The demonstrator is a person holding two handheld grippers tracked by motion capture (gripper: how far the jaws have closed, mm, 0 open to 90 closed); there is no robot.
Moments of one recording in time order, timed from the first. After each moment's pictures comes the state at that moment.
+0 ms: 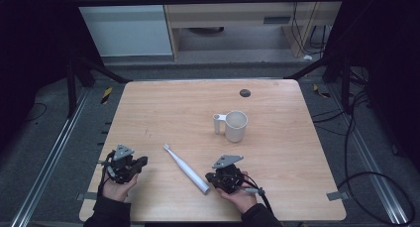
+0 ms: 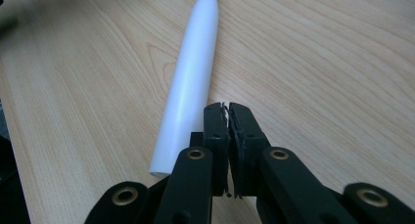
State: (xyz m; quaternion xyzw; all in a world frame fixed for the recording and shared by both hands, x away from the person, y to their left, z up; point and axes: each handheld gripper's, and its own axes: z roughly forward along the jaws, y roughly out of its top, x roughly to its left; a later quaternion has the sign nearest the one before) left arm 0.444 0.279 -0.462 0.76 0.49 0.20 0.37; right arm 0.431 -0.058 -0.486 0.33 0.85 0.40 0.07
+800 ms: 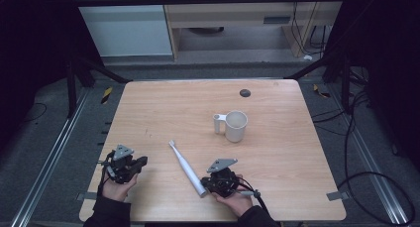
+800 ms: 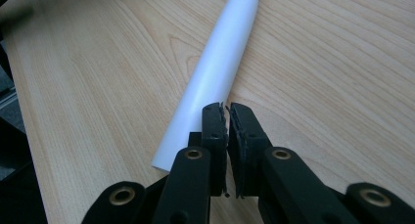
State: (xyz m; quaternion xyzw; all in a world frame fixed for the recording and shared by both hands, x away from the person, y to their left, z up) left arm 0.444 0.280 -0.462 0.76 0.50 0.20 0.37; right arm 0.425 -0.044 -0.492 0.32 0.86 0.40 0.06
